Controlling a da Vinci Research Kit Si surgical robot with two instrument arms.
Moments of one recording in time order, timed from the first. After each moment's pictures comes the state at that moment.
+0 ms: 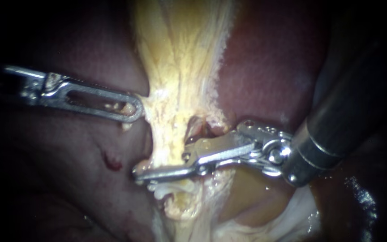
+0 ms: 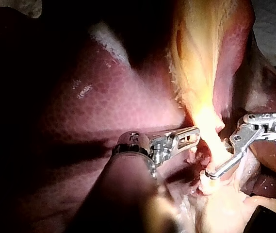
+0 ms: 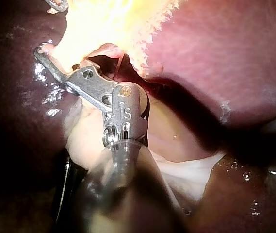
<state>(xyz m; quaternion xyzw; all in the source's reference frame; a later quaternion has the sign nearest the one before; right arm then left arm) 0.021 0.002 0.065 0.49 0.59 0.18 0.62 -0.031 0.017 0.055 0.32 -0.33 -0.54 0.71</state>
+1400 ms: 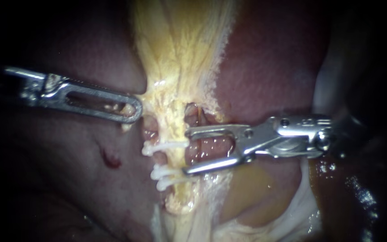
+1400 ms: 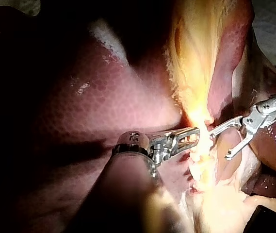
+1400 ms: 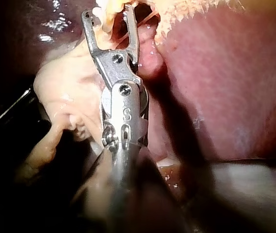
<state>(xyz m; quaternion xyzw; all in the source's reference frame) 0.011 0.004 0.066 0.29 0.61 0.14 0.72 -0.031 0.016 0.055 0.32 -0.33 -0.54 0.71</state>
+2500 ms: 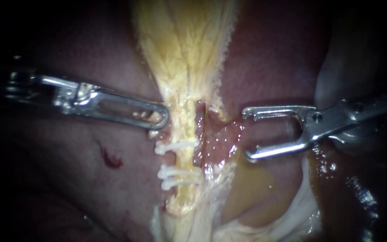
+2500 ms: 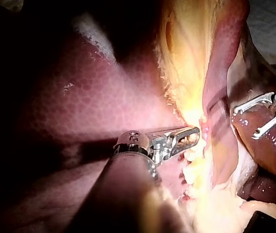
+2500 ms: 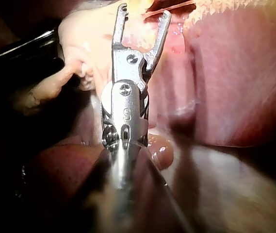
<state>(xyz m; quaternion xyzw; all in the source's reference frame) 0.003 0.006 0.061 0.25 0.61 0.12 0.75 -0.037 0.015 0.061 0.32 -0.32 -0.53 0.72</state>
